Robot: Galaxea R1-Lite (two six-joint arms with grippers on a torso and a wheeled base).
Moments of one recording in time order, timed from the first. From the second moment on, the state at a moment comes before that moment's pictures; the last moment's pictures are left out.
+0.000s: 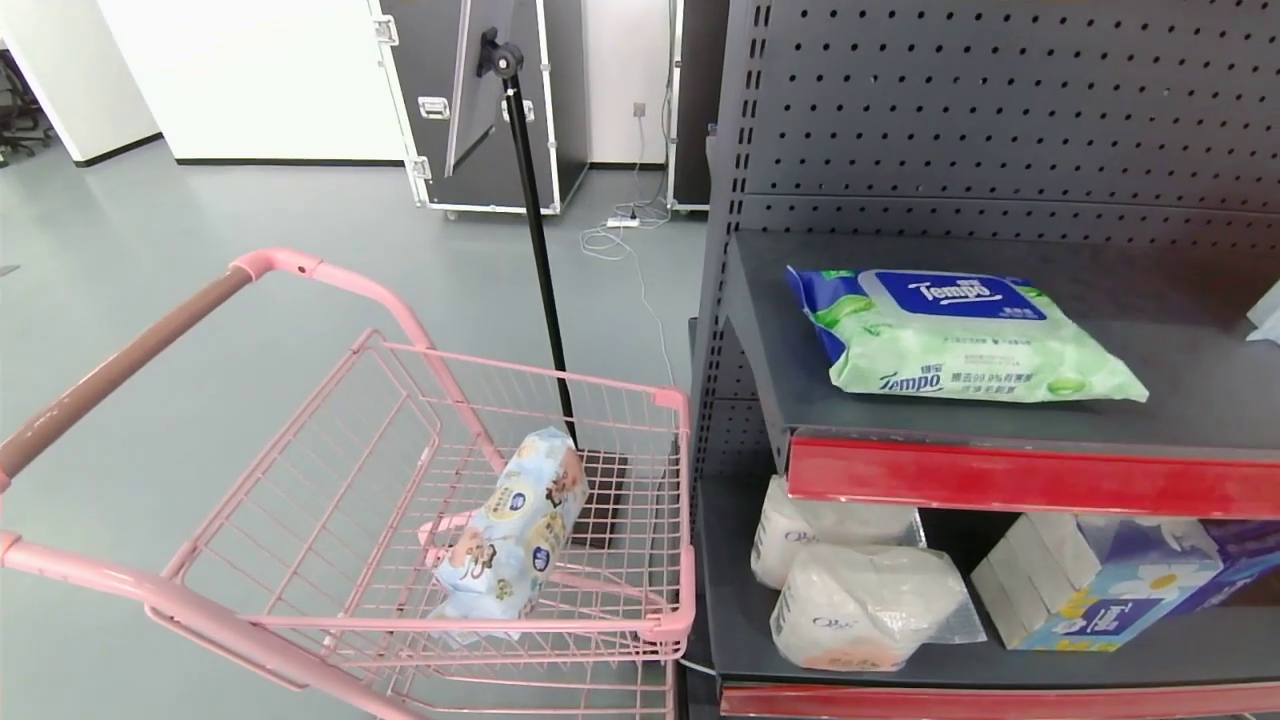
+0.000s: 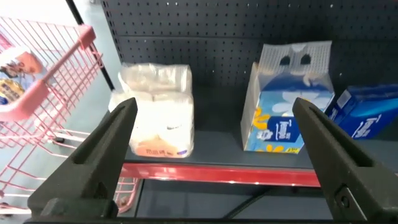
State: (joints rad) left arm 0.00 0.00 0.00 0.00 -0.03 -0.01; right arm 0.00 0.00 0.00 0.00 -0.01 0.00
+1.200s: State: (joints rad) left arm -0.14 0.99 -0.57 -0.19 -0.17 -0.09; right arm 0.00 0.00 0.00 0.00 -0.01 0.00
